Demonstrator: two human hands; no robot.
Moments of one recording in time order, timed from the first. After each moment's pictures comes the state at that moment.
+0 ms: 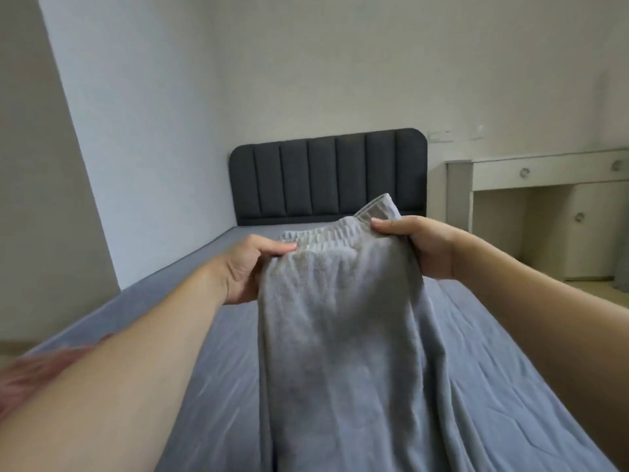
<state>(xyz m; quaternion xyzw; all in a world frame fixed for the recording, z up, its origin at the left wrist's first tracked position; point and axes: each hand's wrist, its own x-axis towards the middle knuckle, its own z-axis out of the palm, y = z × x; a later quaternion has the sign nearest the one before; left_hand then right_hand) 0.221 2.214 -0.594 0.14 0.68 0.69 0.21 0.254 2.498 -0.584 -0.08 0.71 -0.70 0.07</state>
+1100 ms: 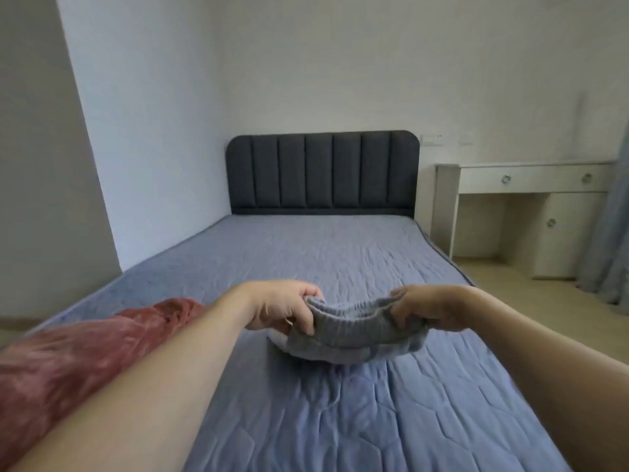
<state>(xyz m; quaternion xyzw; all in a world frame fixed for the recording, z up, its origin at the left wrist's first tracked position) 0.288 2.215 -0.637 0.22 0.84 0.41 0.27 0.323 2.482 -0.648 0.04 0.89 -0.42 0.17</state>
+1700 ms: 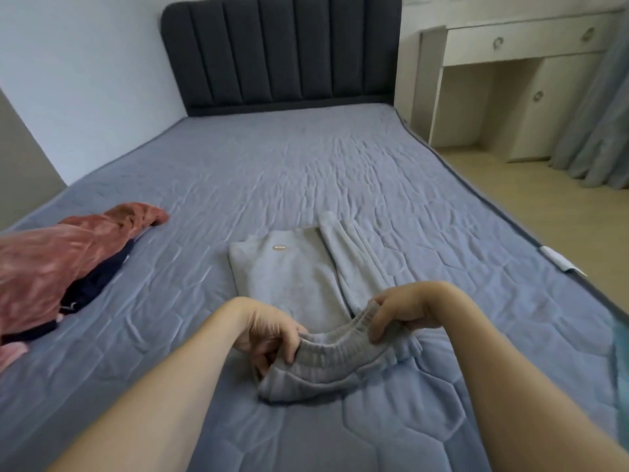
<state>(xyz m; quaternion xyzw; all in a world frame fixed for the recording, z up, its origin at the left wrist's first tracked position) 0.337 2.251 -0.833 0.11 0.69 0.30 0.65 0.395 2.500 -0.824 0.07 0.78 -0.47 0.41</state>
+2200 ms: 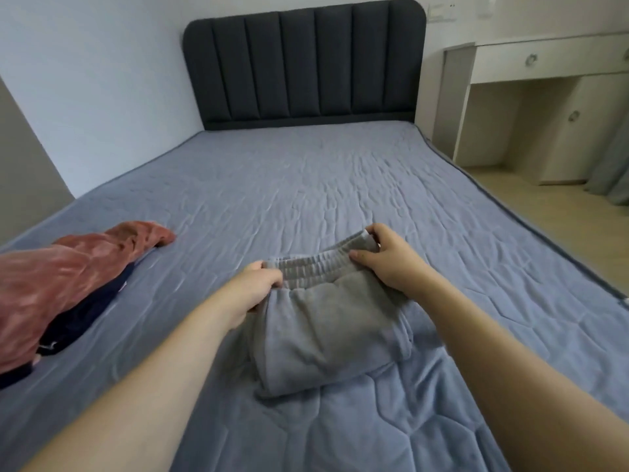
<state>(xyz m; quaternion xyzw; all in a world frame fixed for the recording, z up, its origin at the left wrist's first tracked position) 0.215 2.236 -0.824 -0.04 0.81 0.58 0.11 0.247 2.474 -0.807 0.01 0.87 -0.48 -0.10</state>
